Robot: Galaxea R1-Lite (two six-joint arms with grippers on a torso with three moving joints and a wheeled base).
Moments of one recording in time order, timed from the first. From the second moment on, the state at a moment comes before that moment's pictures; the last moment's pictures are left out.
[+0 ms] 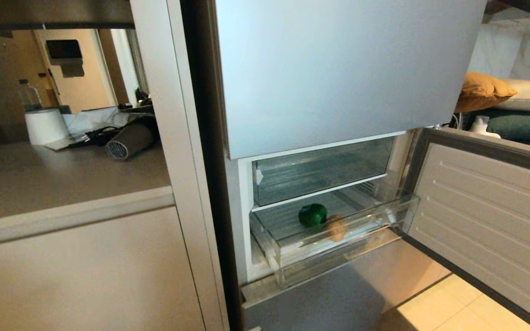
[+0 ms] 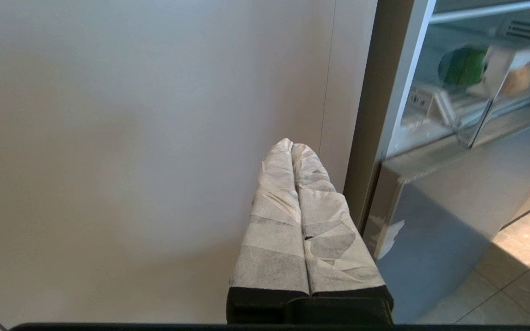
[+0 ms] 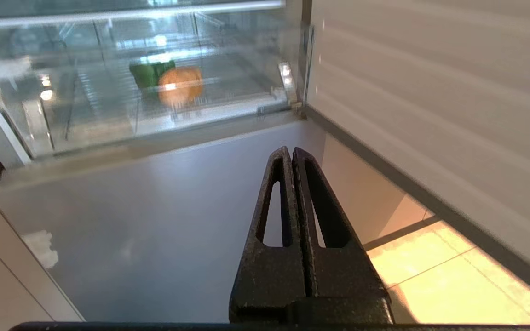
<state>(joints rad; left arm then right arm) 0.00 0.00 -0.01 0.01 0.00 0.00 0.00 0.00 0.00 0.00 -0.01 0.03</state>
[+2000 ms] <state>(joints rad) 0.00 0.00 -0.01 0.01 0.00 0.00 0.00 0.00 0.00 0.00 -0.01 0.03</state>
